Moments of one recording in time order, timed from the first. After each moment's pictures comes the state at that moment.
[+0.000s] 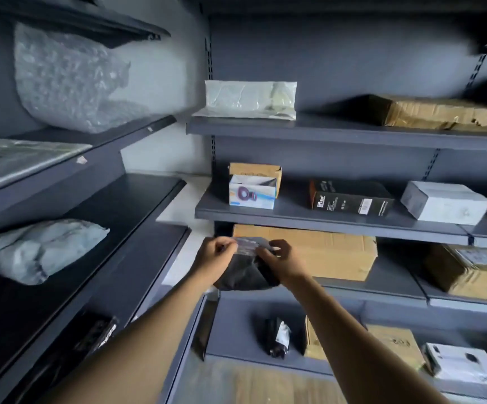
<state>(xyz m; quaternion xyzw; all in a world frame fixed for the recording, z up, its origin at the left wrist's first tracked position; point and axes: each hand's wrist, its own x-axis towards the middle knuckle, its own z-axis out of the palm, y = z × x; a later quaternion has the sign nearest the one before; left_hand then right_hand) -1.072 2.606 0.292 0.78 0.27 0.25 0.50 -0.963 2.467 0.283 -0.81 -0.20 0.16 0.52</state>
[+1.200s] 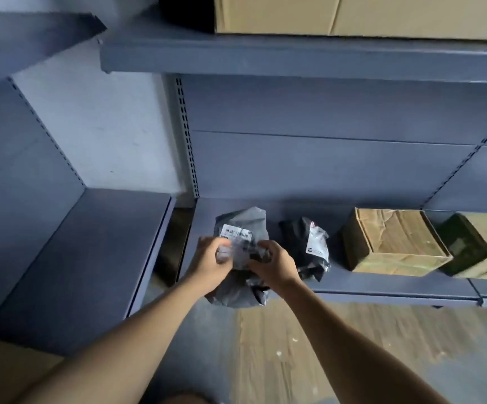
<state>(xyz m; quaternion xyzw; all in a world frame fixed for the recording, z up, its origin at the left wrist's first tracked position) -0.908 2.762 -0.455 0.88 0.24 0.08 0.40 -0.819 2.608 -0.447 -0.87 -0.14 0.23 0.41</state>
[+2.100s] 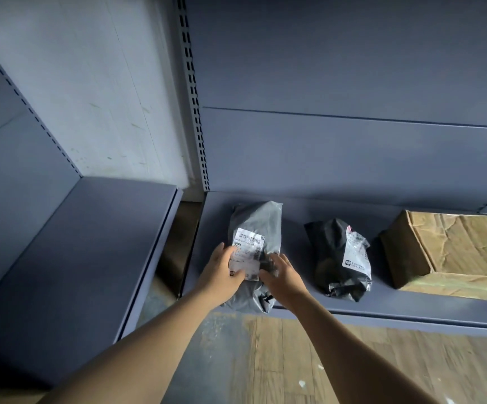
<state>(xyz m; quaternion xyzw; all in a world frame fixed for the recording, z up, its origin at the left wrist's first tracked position) -0.861 2.809 -0.554 0.88 0.27 -0.04 0.40 -0.767 2.663 -0.572 -0.87 -0.17 0.29 0.36</state>
